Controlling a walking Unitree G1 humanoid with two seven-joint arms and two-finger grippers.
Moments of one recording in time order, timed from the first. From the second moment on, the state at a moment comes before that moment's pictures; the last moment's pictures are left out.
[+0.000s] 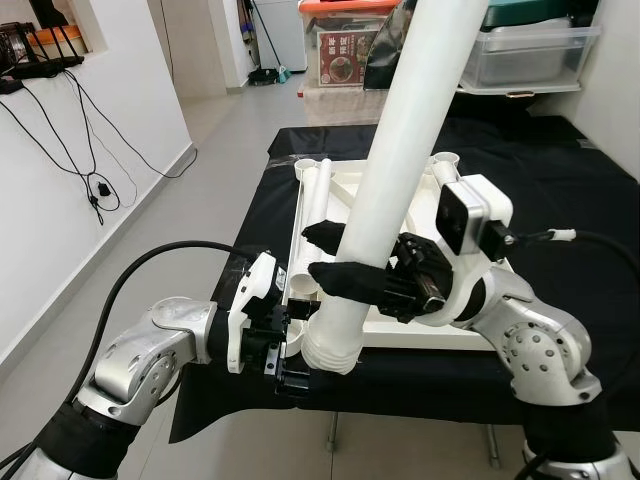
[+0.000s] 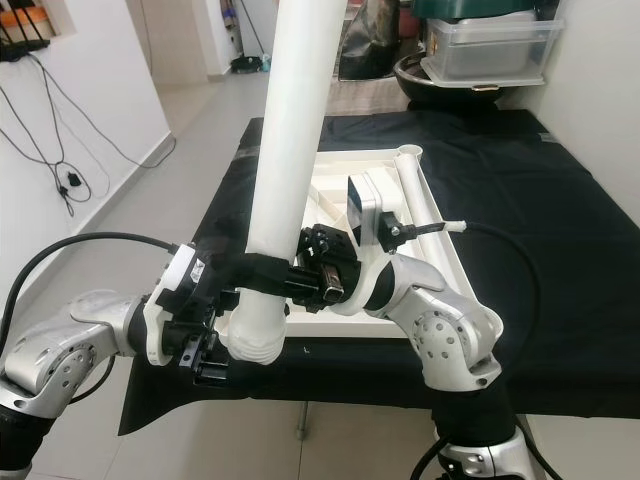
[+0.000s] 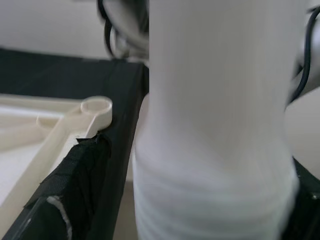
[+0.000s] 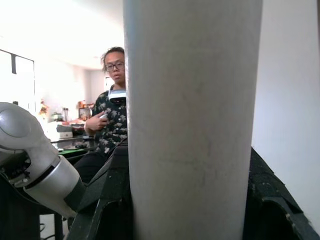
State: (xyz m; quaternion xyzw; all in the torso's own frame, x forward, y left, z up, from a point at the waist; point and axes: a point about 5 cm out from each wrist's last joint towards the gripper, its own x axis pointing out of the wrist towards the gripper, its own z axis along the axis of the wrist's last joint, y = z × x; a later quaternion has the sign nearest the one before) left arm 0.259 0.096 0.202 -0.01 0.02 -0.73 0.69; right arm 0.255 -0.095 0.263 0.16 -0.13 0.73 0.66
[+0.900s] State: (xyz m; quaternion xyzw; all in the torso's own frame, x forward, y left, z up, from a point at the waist) left arm 0.263 0.091 0.207 -0.03 -0.01 -0.72 0.69; right arm 0.257 -0.094 0.260 0.14 -0.13 0.71 0.68
